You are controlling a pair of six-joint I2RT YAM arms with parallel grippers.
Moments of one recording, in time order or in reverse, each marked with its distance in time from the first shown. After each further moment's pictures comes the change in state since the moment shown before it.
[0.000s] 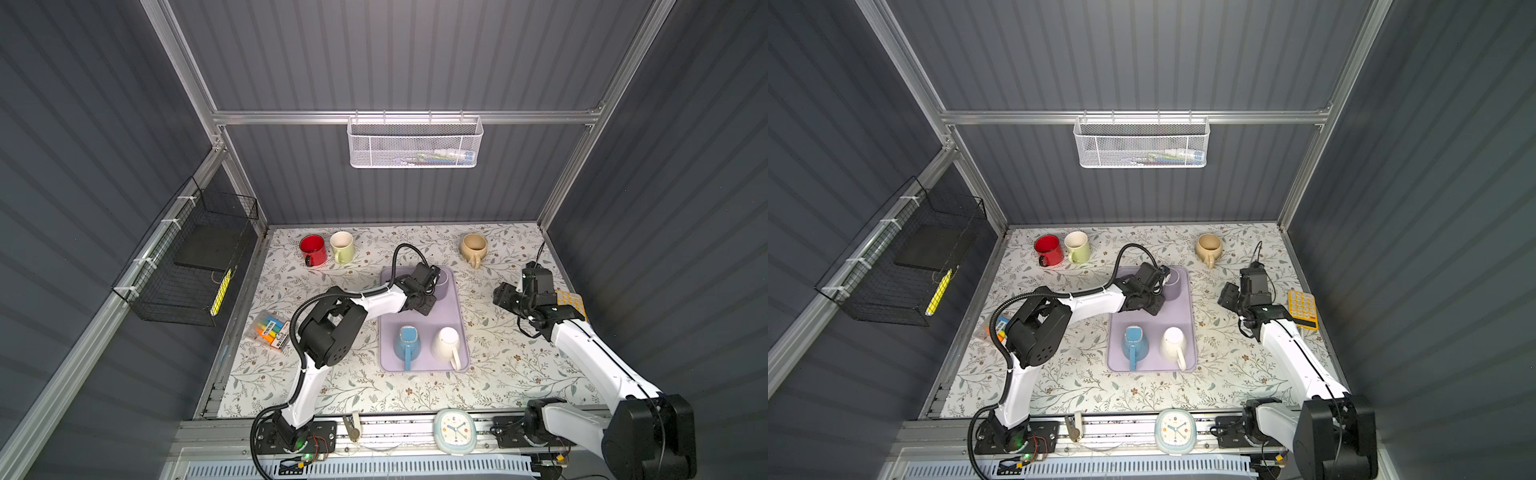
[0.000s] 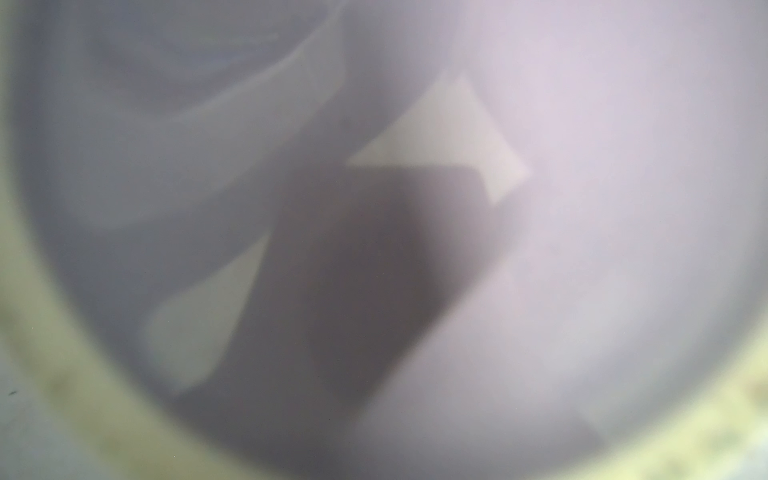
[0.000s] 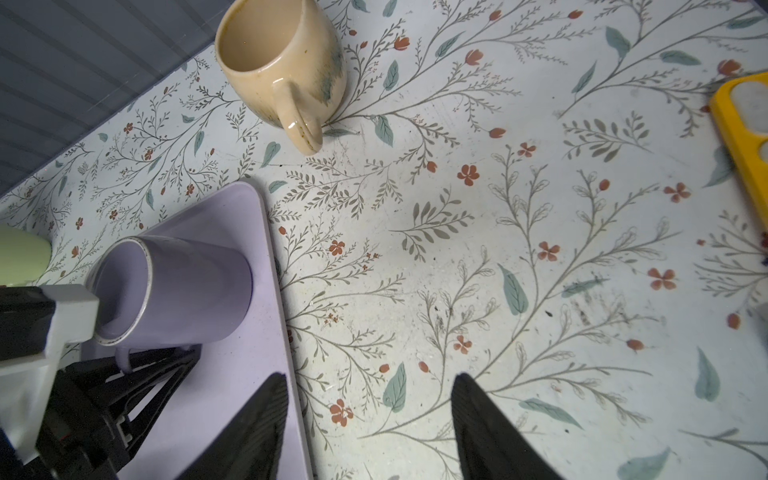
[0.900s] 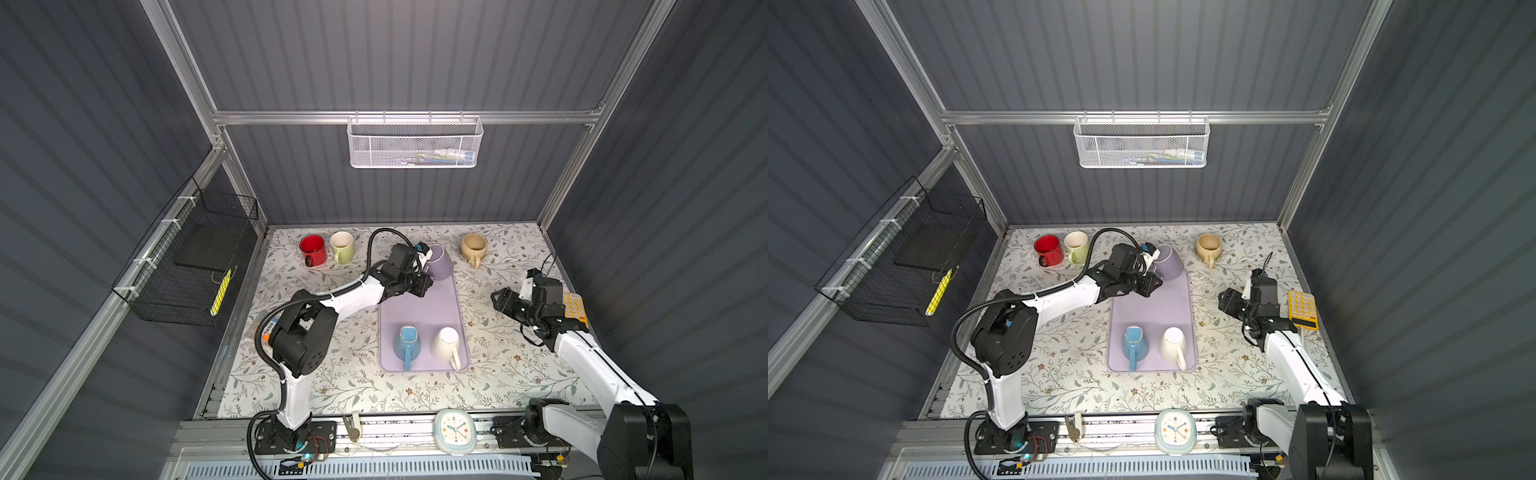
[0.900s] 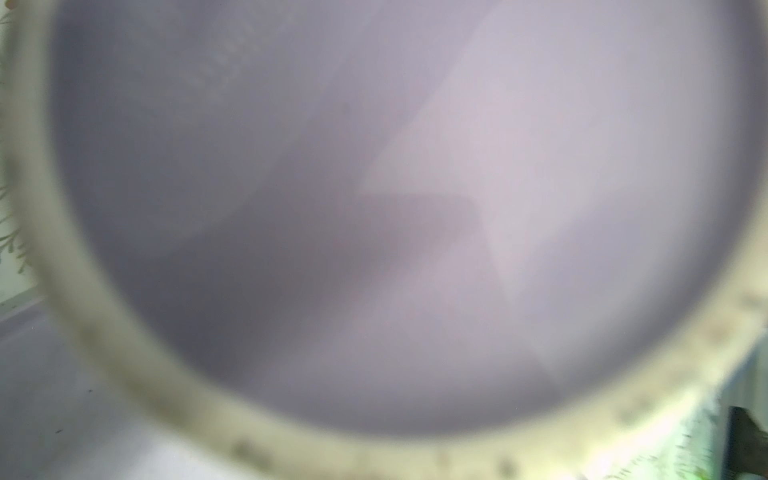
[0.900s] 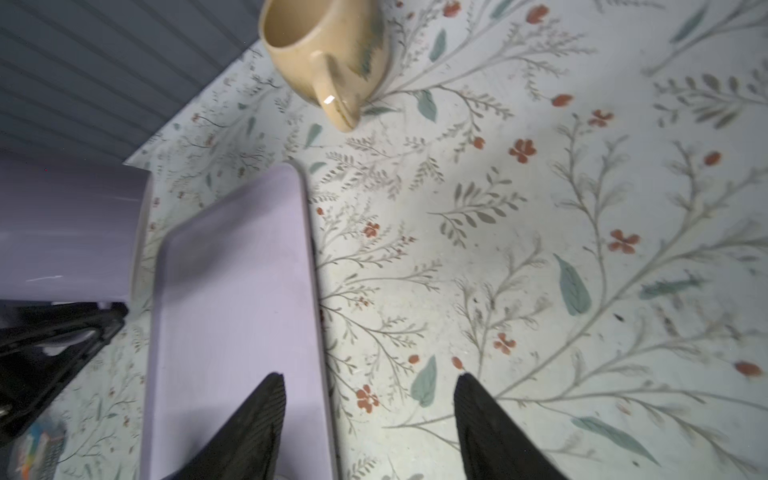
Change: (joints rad) left arm 0.139 -0.212 -0.104 0.169 0.362 -0.137; right arm -0.106 -0.059 -0.130 0.175 -0.294 -0.026
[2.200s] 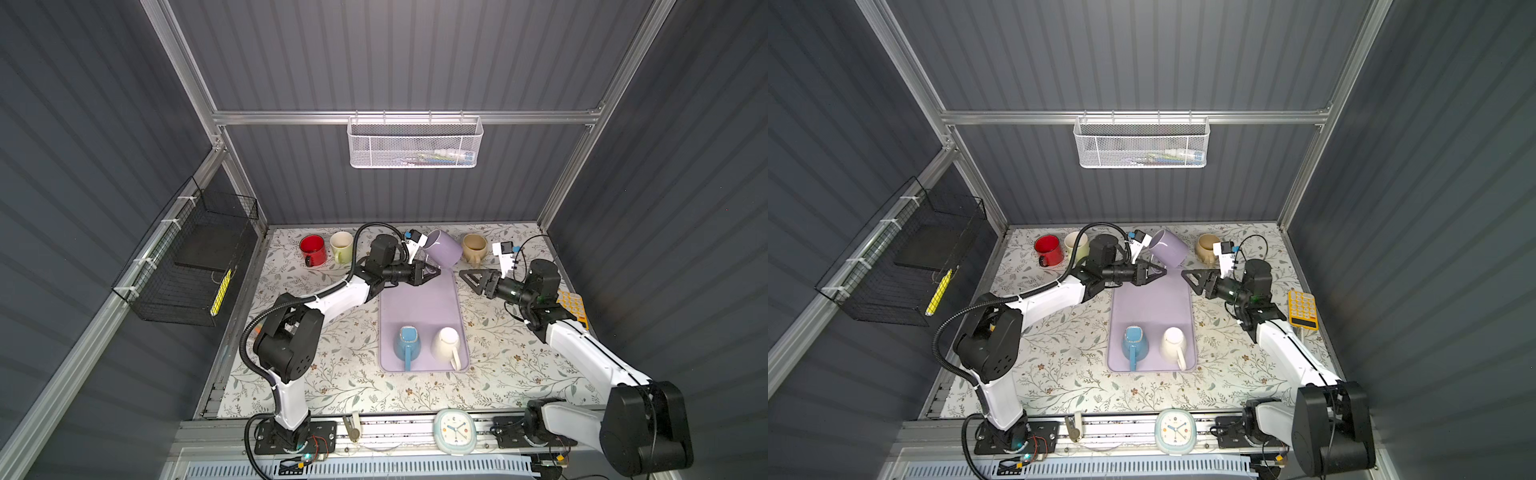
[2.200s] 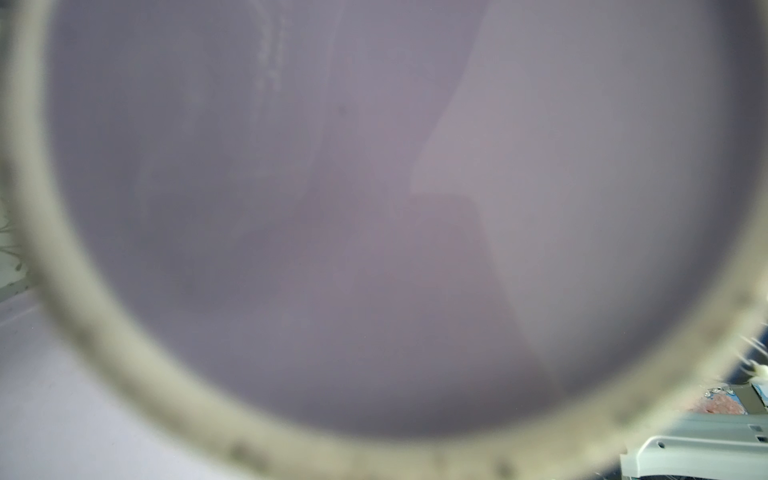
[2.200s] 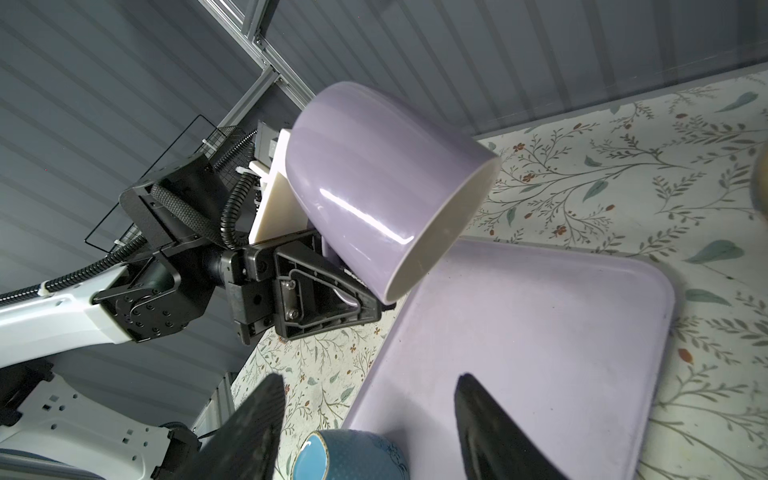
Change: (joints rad) left arm 0.060 -0.071 -0.079 0.316 0.404 -0.244; right arm 0.122 0.117 0.069 0.479 -0.559 0.061
